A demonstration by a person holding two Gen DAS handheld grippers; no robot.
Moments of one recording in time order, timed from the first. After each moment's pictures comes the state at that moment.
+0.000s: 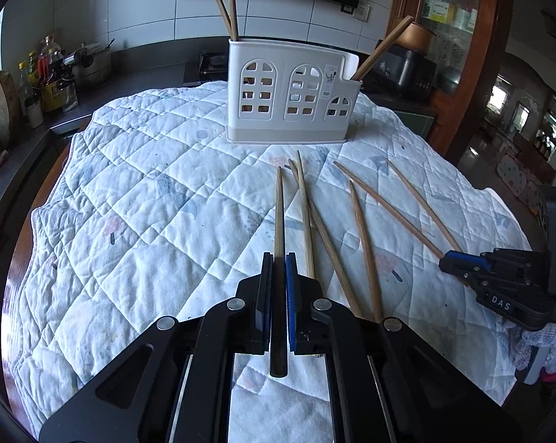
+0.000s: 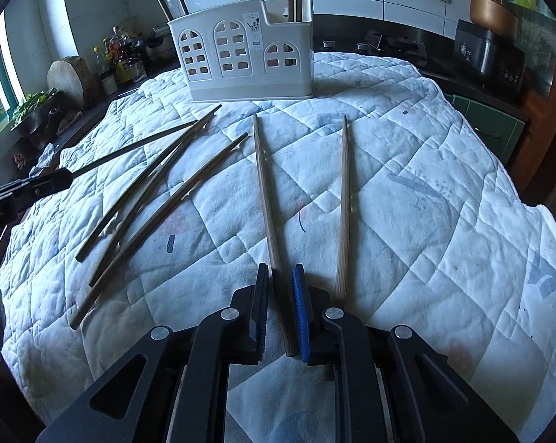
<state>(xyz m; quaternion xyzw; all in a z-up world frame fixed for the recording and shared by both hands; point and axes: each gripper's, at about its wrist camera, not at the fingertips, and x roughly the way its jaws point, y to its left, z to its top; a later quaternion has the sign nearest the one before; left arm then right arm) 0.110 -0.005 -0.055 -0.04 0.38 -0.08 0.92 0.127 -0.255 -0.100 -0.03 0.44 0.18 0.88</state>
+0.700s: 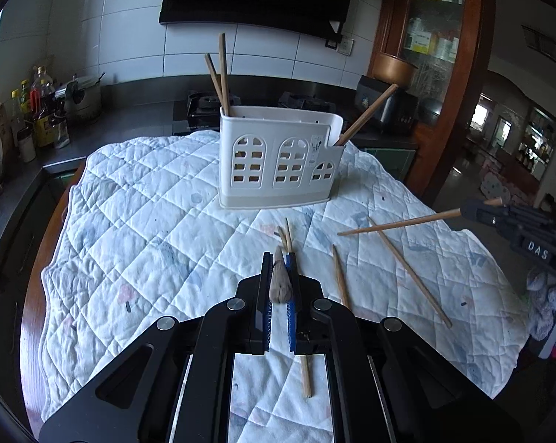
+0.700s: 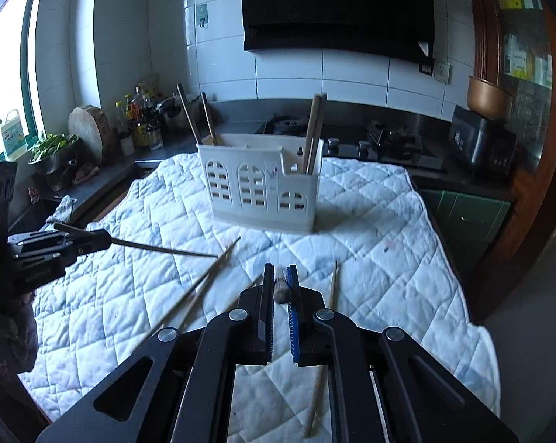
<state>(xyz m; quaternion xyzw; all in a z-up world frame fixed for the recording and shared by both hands) 0.127 0.007 0.007 -0.04 0.32 -0.11 0.94 0.138 -0.248 0.035 -0.04 0.31 0.20 0.93</state>
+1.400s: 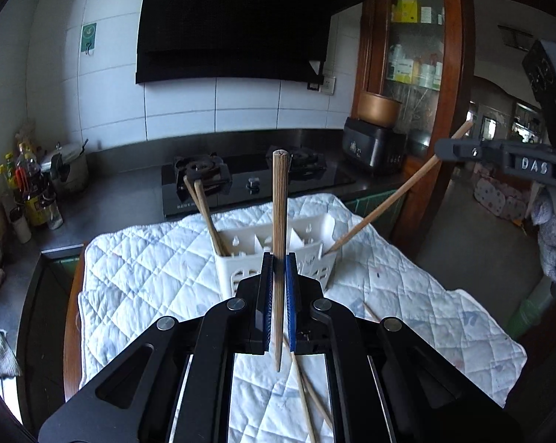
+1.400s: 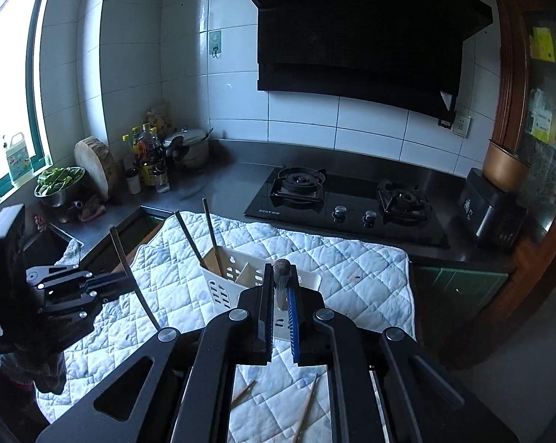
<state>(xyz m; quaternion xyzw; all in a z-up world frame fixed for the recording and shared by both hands) 0.192 0.000 0.124 -0.01 0.25 -0.13 0.96 0.230 -0.221 0.189 -0.07 0.28 0.22 0.93</state>
